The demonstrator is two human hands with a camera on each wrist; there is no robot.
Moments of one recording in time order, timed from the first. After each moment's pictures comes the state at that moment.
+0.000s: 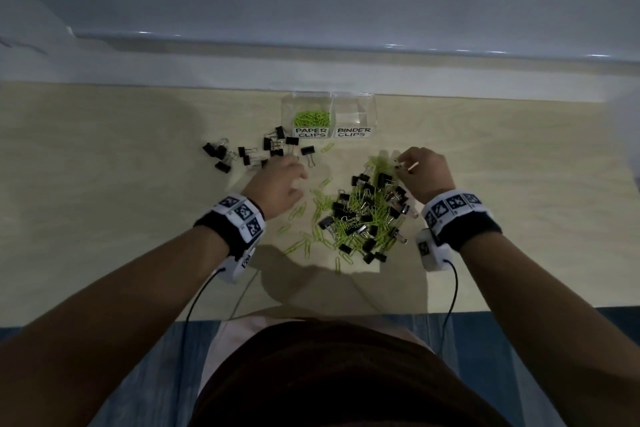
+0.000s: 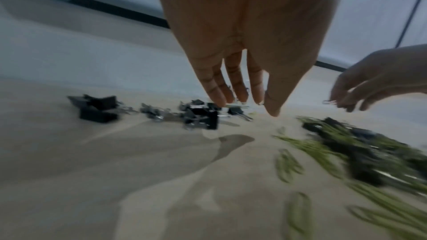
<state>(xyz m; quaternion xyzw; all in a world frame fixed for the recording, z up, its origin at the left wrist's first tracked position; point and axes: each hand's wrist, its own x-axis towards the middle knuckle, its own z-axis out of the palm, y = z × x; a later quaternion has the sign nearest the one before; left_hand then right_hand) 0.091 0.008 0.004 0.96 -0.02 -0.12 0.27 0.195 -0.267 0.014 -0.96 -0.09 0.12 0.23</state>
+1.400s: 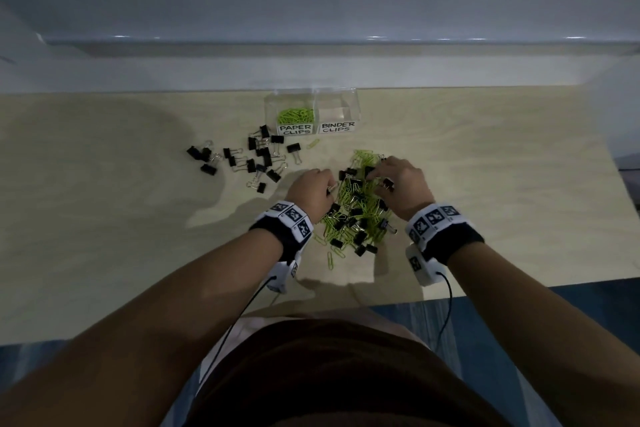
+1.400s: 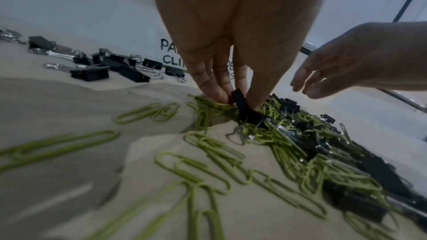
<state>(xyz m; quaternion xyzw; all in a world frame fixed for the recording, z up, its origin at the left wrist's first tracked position) 0.107 -0.078 -0.019 0.95 0.02 -0.12 0.29 0.154 -0.271 0.005 -0.95 -0.19 0.11 0.21</state>
